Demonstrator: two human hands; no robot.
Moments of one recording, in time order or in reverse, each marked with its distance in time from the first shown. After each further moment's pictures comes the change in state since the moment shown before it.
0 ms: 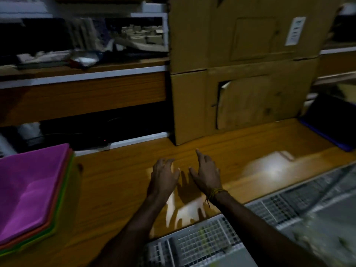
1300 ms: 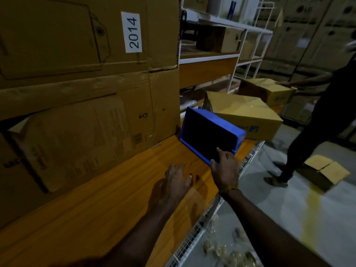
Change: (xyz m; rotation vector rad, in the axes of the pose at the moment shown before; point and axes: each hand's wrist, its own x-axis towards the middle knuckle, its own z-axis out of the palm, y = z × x) left_hand 0.146 0.502 0.431 -0.356 -0.525 0.431; right_hand 0.211 0.548 -0.309 -0.255 0.515 0.485
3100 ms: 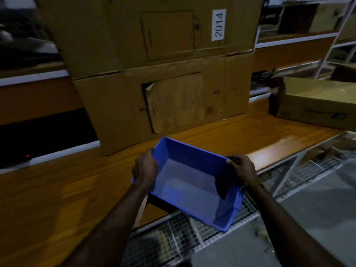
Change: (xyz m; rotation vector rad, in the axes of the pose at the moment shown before) left_hand -0.295 -0.073 -0.214 0.444 0.448 -0.622; right_hand -0.211 -0.068 -0.038 0.604 -0.499 -0.150
